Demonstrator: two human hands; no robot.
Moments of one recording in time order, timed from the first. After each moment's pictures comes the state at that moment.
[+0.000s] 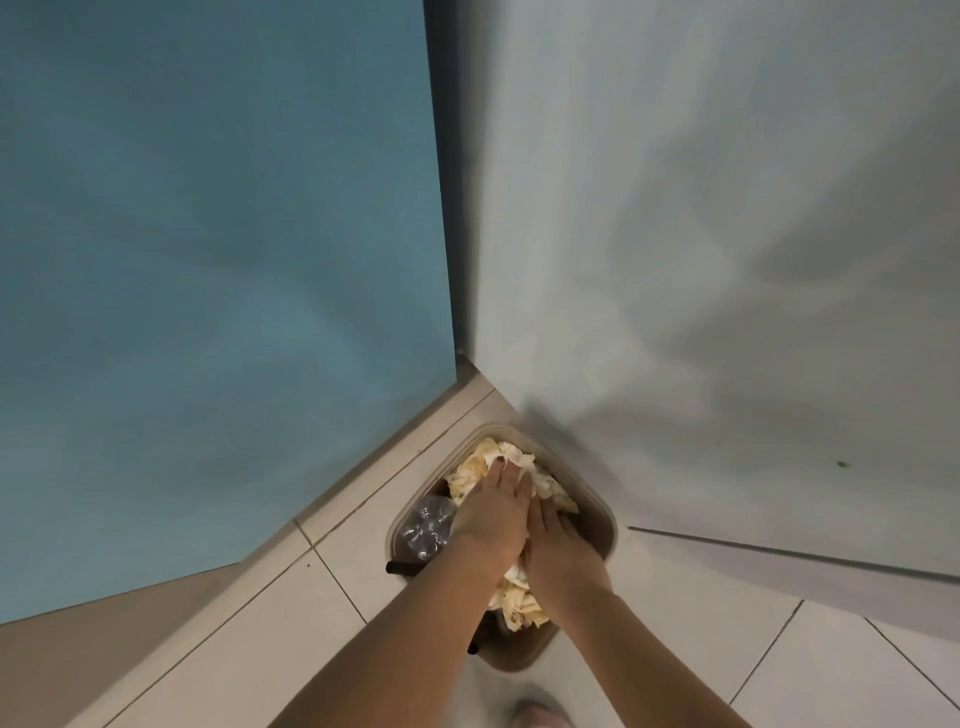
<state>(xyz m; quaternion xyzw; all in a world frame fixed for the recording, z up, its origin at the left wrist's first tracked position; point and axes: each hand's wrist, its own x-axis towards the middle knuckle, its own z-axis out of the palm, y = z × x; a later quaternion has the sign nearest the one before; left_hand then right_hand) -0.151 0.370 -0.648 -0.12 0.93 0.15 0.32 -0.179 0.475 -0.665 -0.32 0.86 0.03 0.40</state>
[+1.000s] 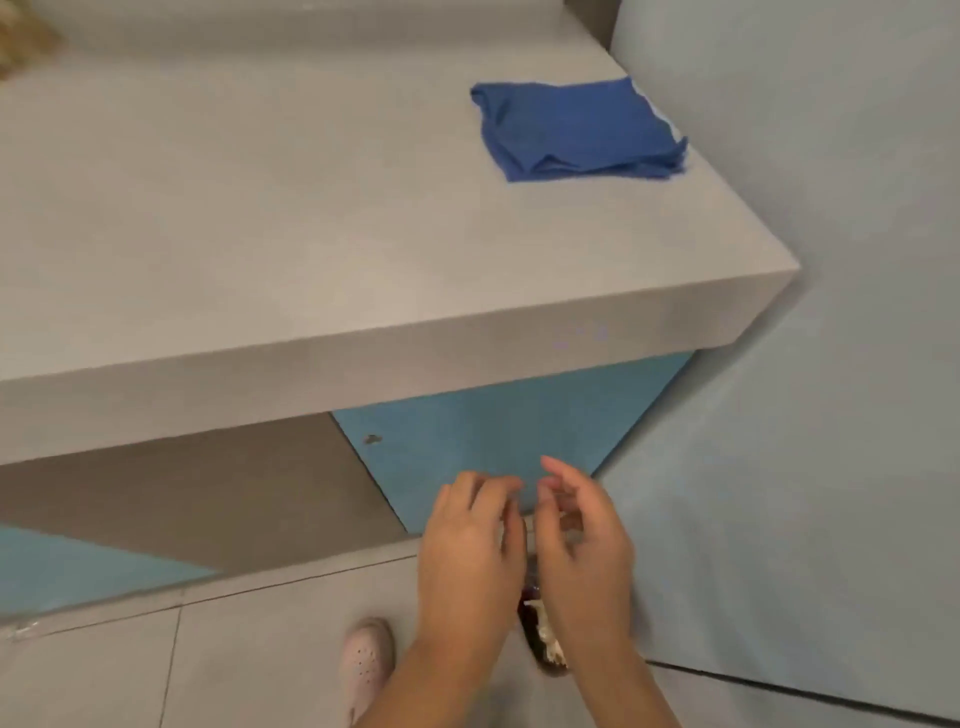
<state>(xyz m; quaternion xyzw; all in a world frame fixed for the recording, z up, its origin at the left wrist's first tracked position) 0.017 0.351 -0.194 -0.50 0.77 0.23 -0.32 -0.067 0.393 -0.199 -0.36 0.74 -0.54 0.19</state>
